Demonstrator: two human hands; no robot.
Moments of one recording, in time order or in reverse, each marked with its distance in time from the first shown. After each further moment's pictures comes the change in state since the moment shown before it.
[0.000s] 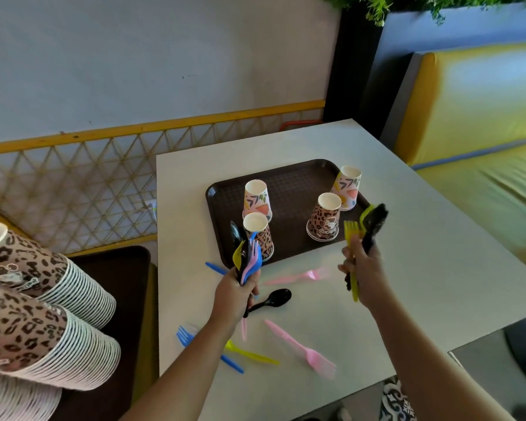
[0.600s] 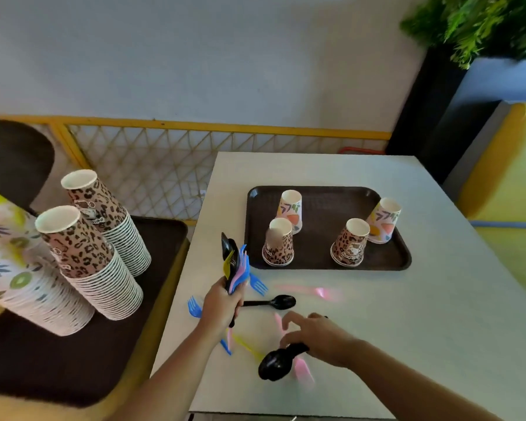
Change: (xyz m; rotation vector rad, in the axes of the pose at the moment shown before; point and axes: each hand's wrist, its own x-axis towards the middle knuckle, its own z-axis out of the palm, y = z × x) left_hand -0.049 -0.008 -0.007 0.044 0.285 -0.083; right_hand -0.028 0.040 -0.002 -1.596 -1.405 -0.679
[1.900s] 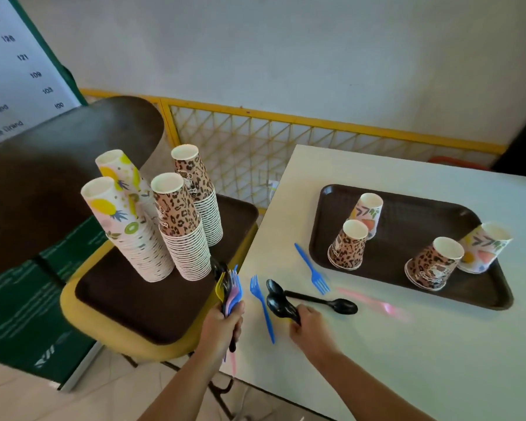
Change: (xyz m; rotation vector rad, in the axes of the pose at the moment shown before) left_hand -0.057 -0.073 -0.069 -0.276 0.291 -0.256; right_hand 0.094 -0.079 0.031 0.362 0.283 0.355
